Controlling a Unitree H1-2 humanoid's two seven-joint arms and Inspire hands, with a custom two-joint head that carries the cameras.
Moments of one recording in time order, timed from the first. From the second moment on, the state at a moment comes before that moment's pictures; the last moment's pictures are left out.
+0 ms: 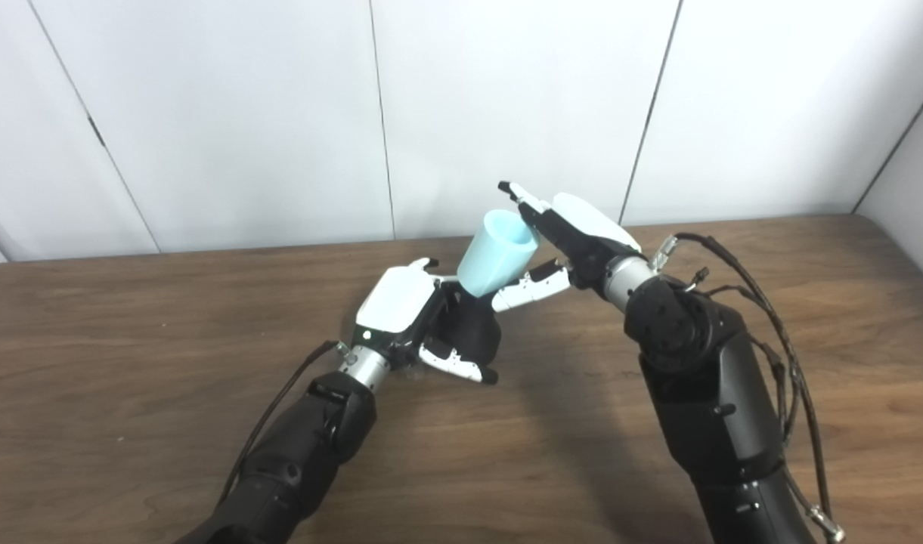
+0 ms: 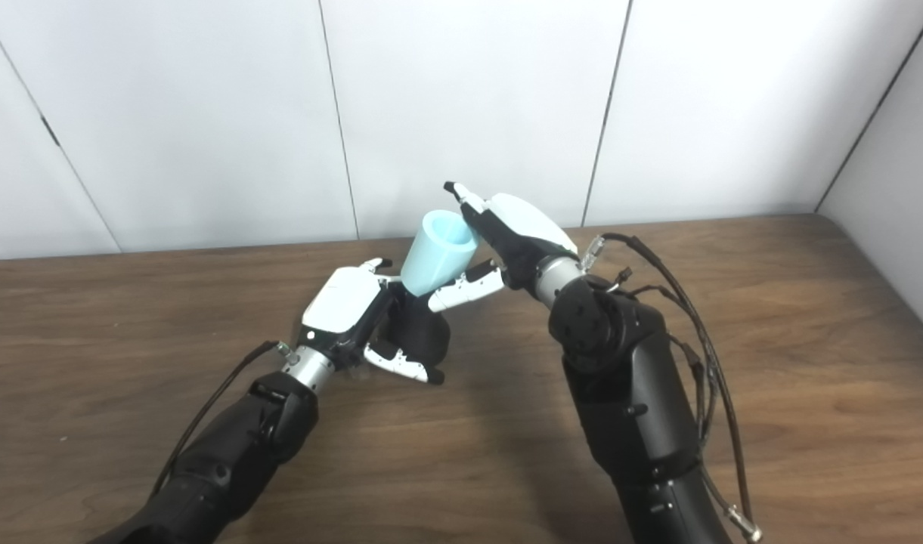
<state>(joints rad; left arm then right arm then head) -0.71 0.04 -0.45 0.98 0.94 -0.44 0.46 -0.51 -0.15 0.07 -0.26 -0.93 0.46 0.69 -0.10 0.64</state>
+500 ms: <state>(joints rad) -0.72 0.04 -0.45 1.00 0.94 -0.44 0.47 -0.50 -0.16 0.07 -0.22 -0.87 0.46 0.62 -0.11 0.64</state>
